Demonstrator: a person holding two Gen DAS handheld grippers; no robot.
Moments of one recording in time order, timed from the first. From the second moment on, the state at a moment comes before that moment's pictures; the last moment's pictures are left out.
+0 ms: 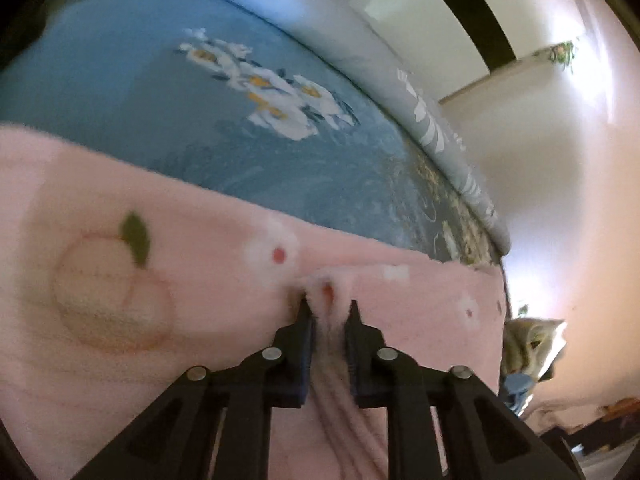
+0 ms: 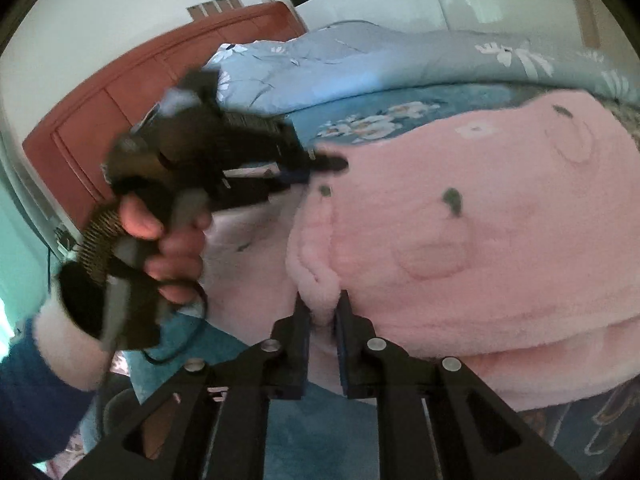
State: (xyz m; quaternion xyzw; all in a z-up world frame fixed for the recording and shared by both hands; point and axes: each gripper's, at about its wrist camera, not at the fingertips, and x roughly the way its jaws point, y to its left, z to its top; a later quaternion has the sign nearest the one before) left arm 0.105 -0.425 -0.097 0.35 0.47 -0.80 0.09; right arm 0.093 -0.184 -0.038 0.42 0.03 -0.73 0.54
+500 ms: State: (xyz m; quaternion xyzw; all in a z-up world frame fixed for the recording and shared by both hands) left arm 0.247 -0.421 -0.024 0.26 0.42 -0.85 0.21; right arm 0.092 -0.175 -0.014 0.38 0.03 -0.76 0.53
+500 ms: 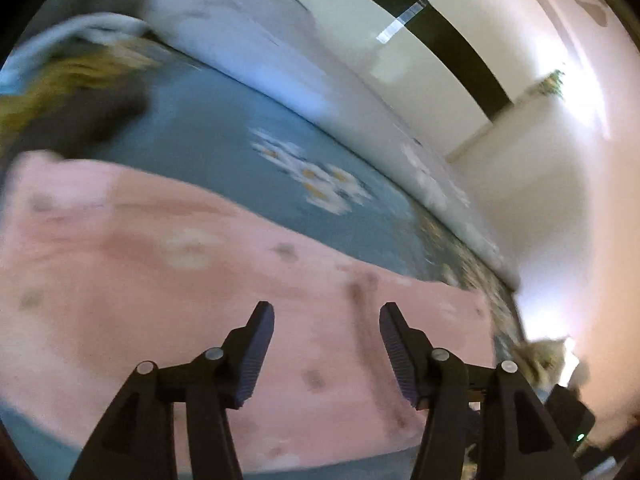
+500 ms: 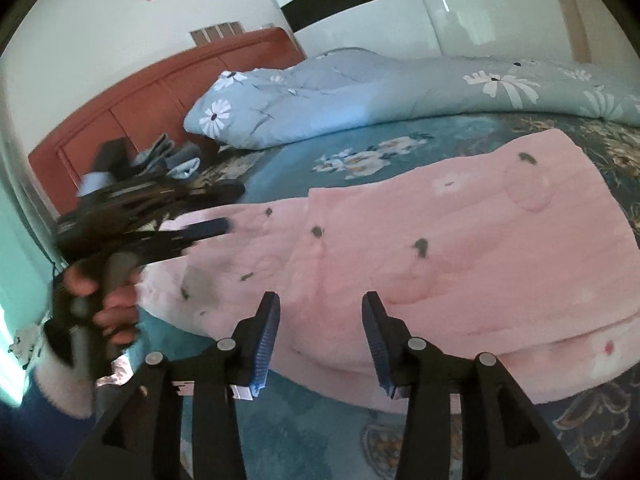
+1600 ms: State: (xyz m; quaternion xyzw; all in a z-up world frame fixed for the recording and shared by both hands) left arm 0.399 -0.474 -0.060 0.11 0.52 -0.77 0.34; right arm 0.119 -0.168 -0.004 0.38 0.06 -0.80 0.45
